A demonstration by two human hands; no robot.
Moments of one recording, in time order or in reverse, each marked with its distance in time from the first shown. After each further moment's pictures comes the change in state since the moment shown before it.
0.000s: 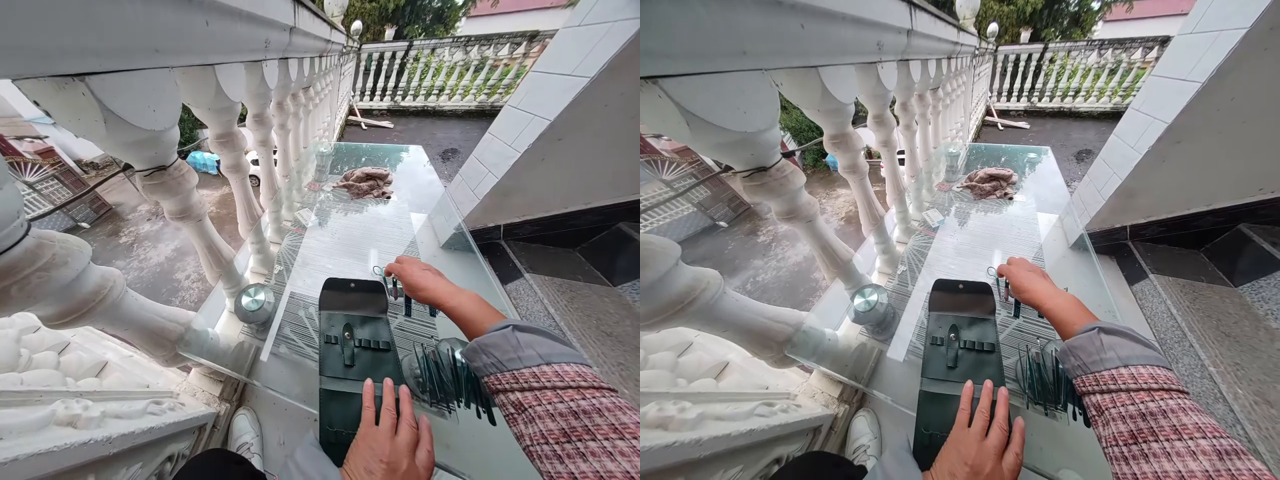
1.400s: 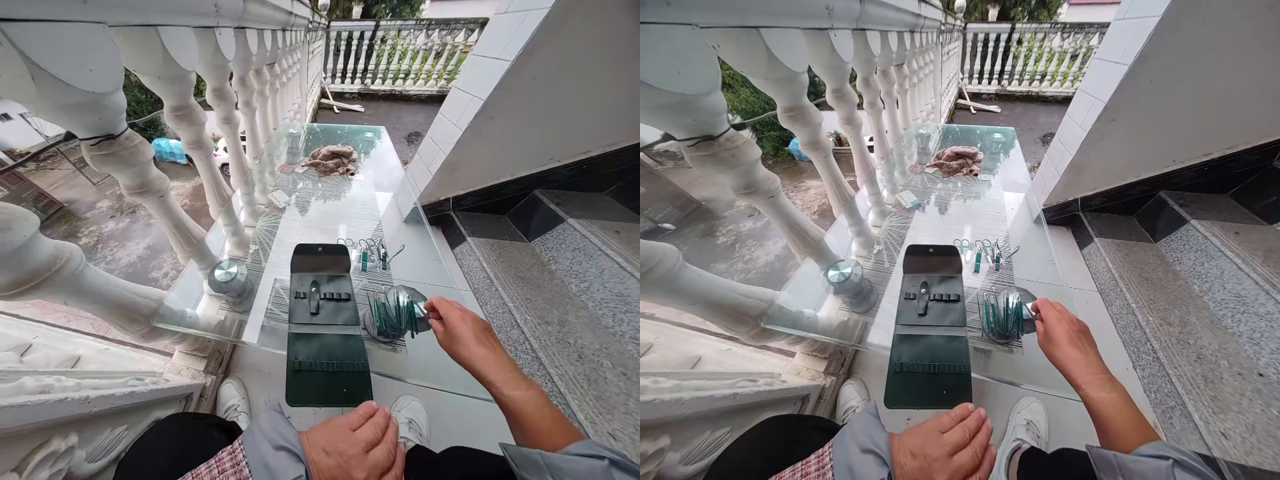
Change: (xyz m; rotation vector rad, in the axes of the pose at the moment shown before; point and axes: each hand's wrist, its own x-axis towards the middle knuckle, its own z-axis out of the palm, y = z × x) left_hand -0.041 0.022 -0.009 -0.107 0.321 0.586; right_hand -0.196 0.009 0.059 0.190 0.092 0.514
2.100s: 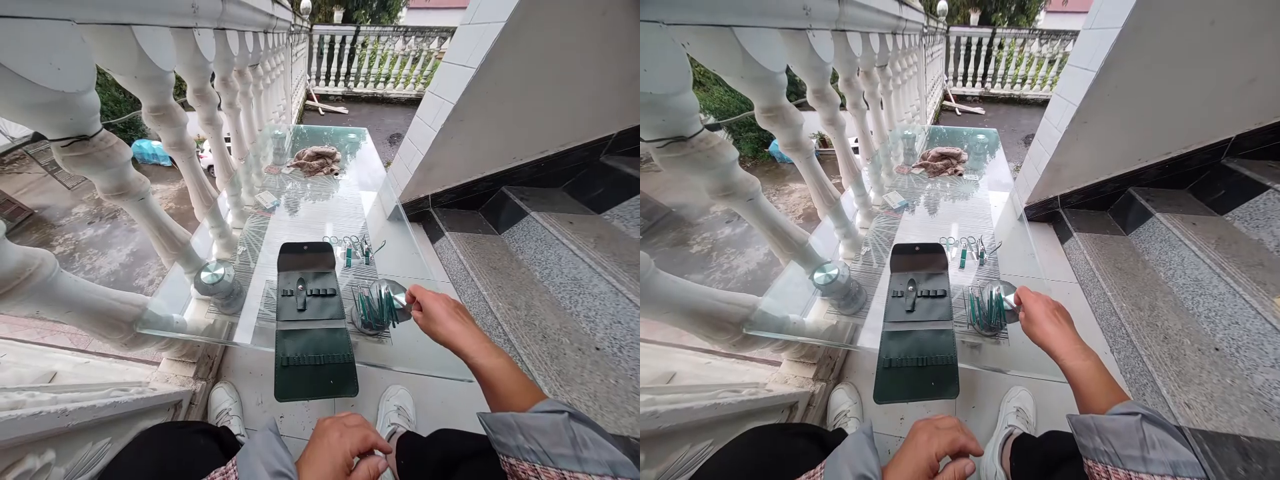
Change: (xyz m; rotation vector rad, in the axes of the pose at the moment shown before) left_hand 0.001 0.037 0.013 -1.107 0.030 -0.795; right_hand 0.006 0.000 -0.014 -0.066 -0.057 -0.021
